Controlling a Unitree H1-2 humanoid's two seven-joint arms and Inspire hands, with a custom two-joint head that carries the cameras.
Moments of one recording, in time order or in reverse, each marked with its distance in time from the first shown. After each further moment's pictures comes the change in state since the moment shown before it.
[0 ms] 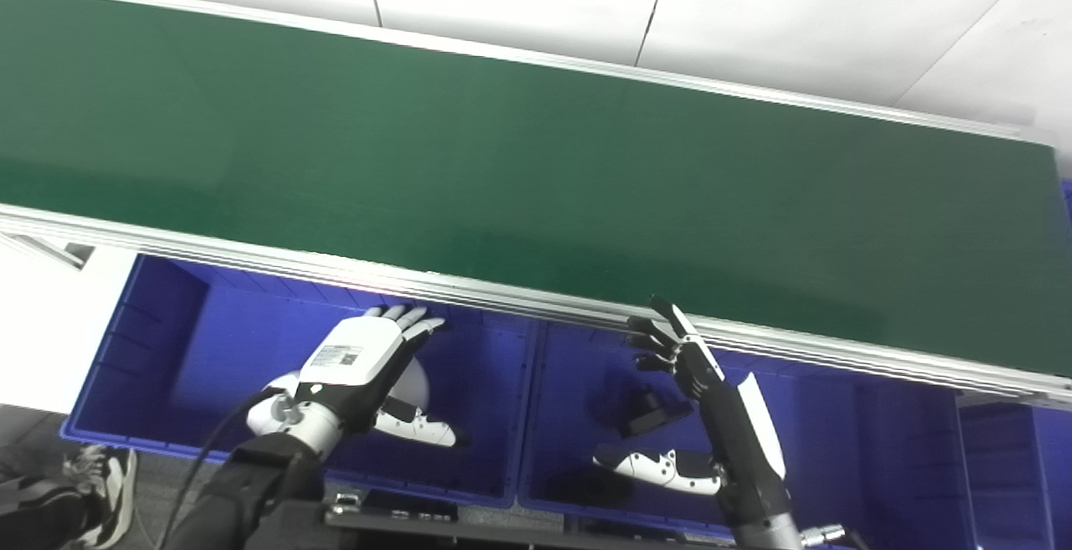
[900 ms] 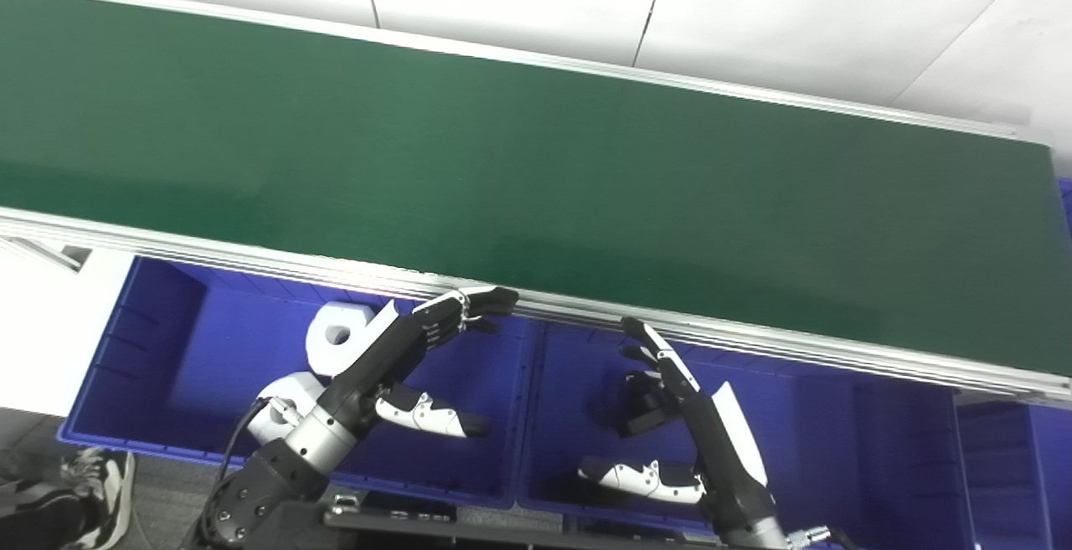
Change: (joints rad) left arm -0.014 -0.089 0.046 0.217 -0.866 -0.417 -0.124; right arm 0.002 0.023 -0.001 0.030 -0.143 0.018 -0.015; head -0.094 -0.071
